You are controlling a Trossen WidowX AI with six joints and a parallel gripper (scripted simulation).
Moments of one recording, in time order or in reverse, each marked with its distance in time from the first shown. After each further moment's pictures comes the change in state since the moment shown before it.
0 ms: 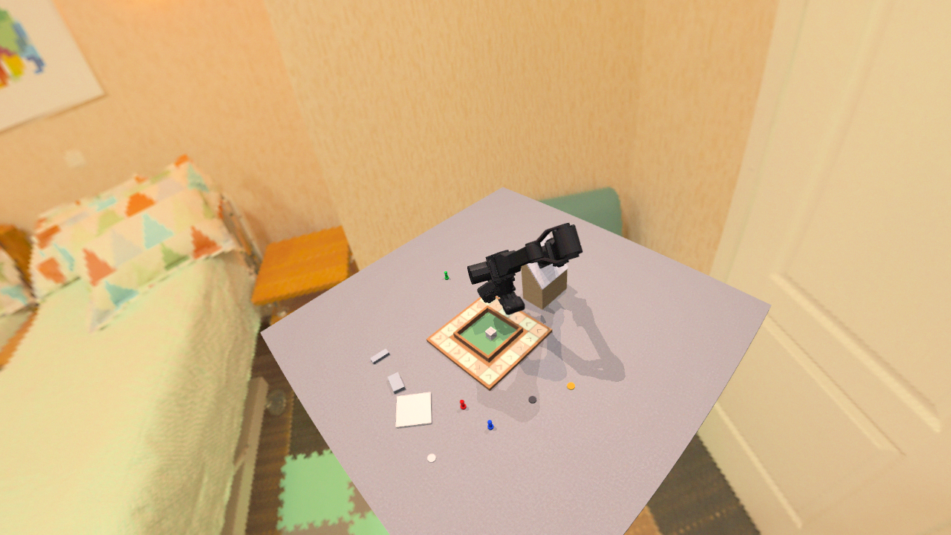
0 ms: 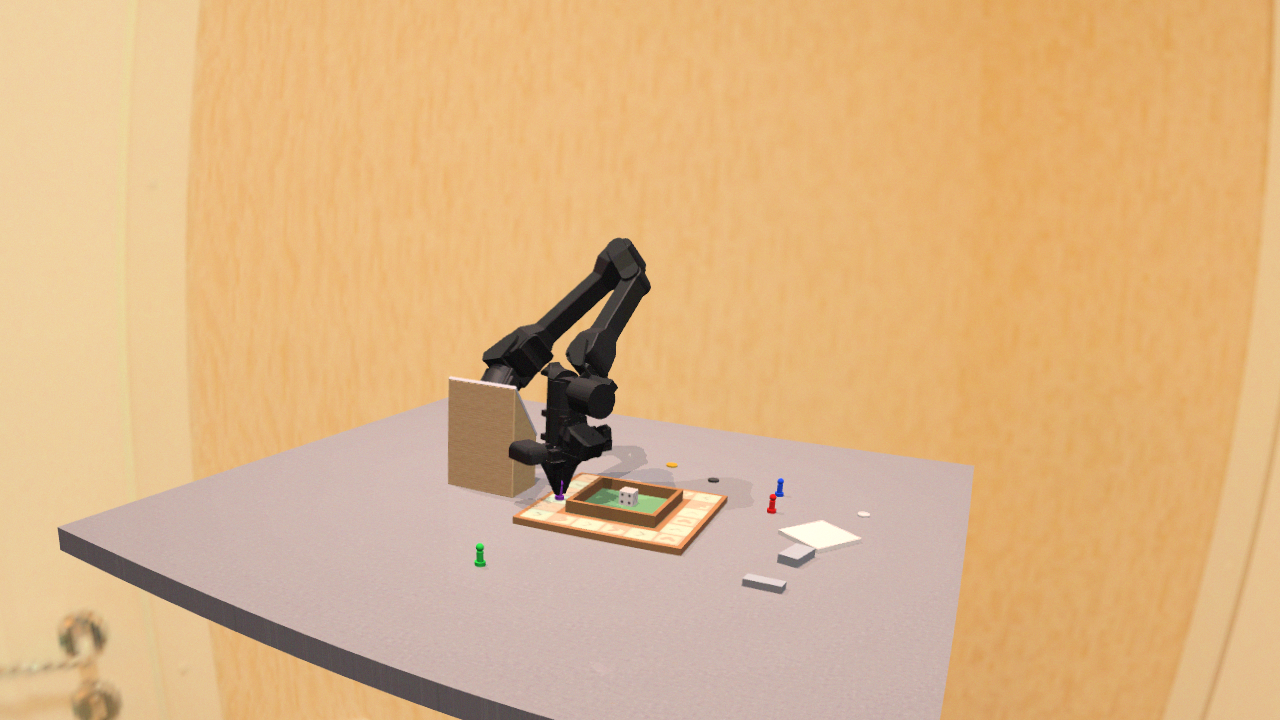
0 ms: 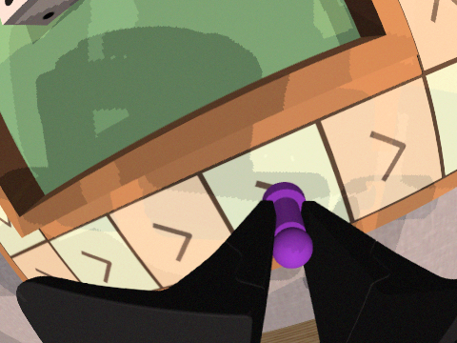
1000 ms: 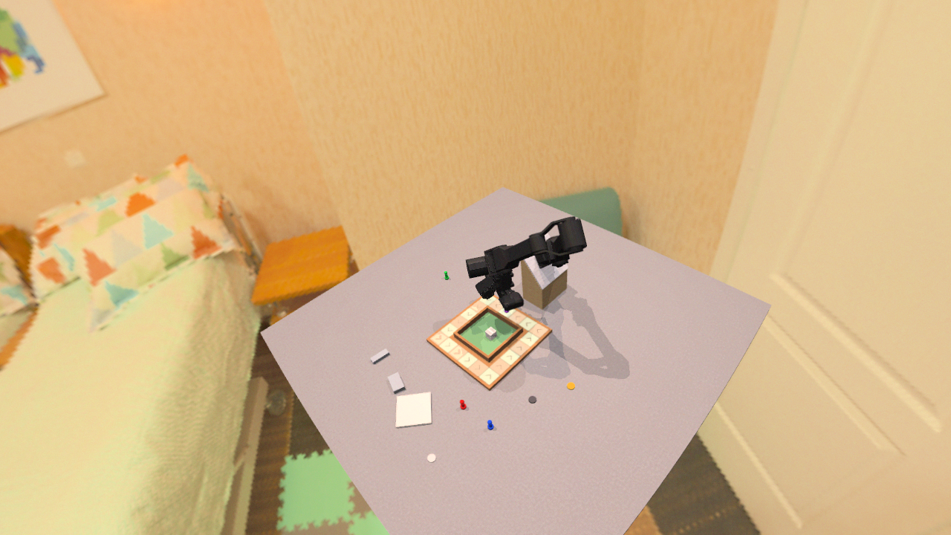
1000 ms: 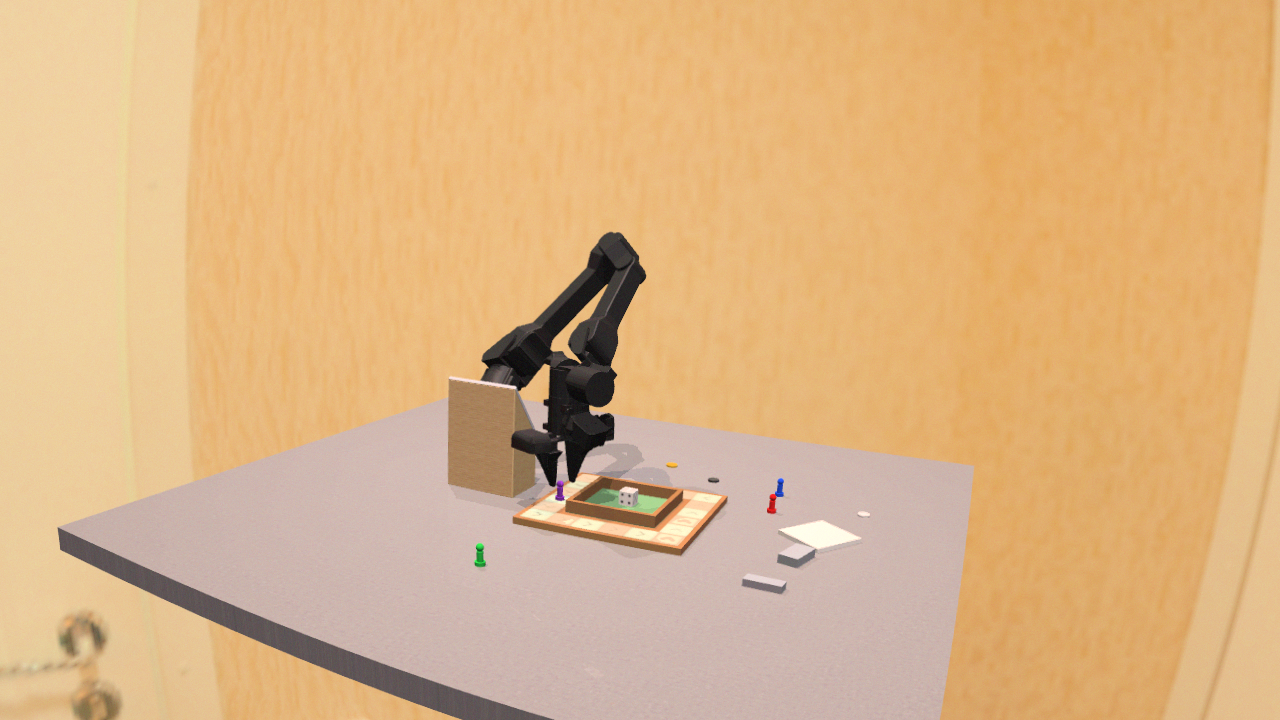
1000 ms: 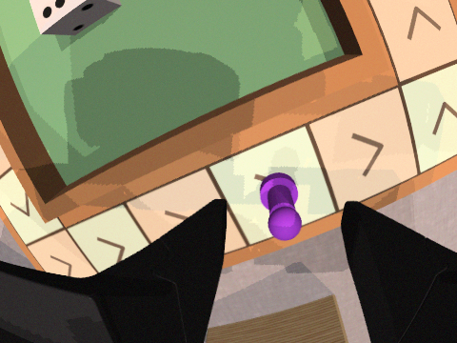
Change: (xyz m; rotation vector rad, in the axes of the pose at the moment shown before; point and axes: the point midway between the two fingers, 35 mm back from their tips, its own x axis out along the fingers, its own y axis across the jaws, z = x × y) arm -0.019 0.000 0.005 -0.018 -0.014 -0.008
